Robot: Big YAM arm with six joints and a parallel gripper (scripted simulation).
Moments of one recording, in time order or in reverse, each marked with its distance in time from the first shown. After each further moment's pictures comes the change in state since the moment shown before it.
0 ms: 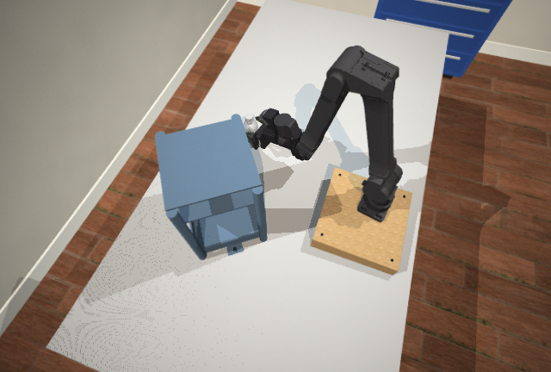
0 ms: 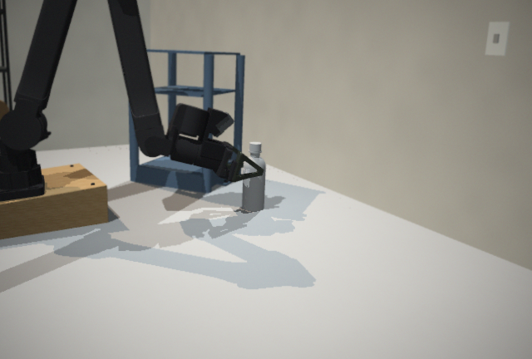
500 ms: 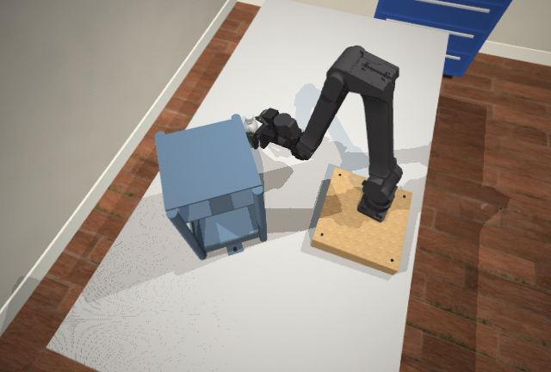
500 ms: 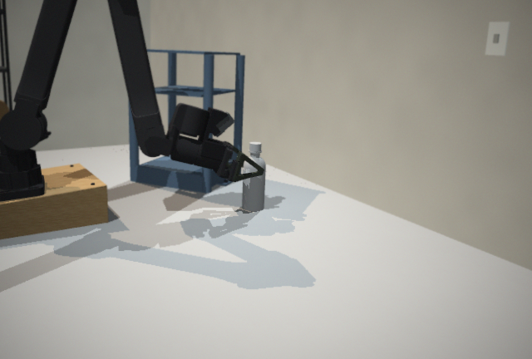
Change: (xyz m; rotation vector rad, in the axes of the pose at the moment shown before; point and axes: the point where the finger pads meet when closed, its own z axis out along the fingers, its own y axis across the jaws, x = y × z) arm -0.001 0.000 0.001 0.000 -0.002 0.000
